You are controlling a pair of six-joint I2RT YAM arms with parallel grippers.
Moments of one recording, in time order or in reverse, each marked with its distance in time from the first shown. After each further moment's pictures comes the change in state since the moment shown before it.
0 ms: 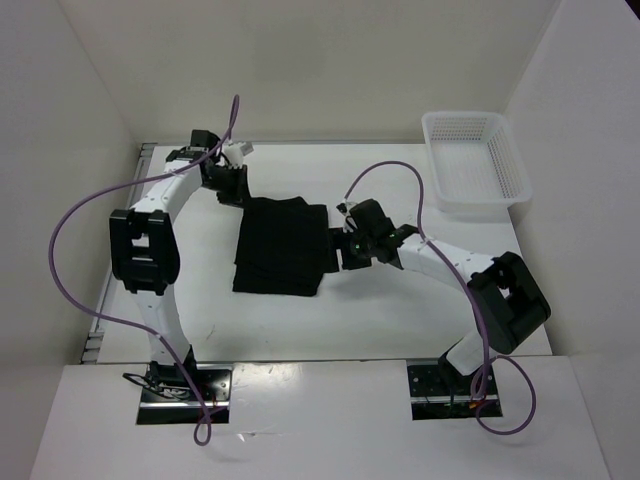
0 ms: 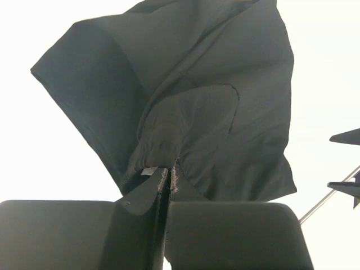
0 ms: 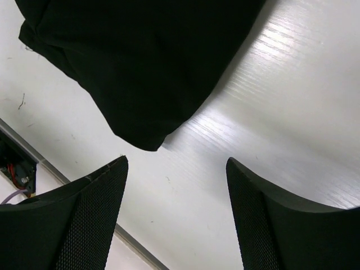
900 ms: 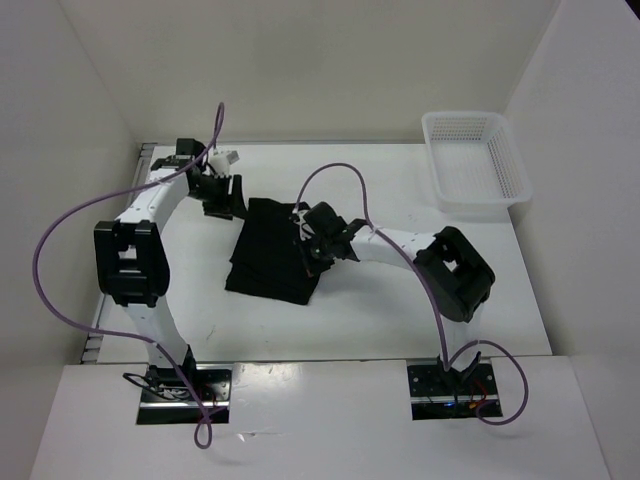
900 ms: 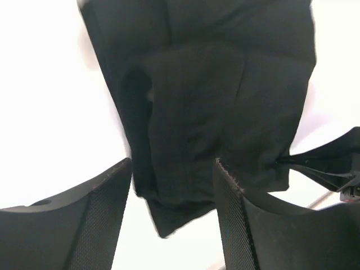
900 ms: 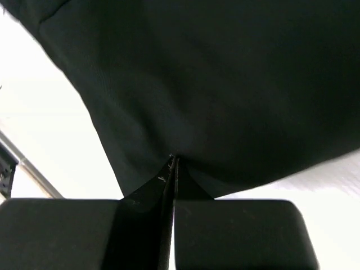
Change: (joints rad) left arm 0.052 -0.114 -0.108 -0.028 -0.058 0.001; right arm 0.151 0.325 0.273 -0.040 -0.002 -0.095
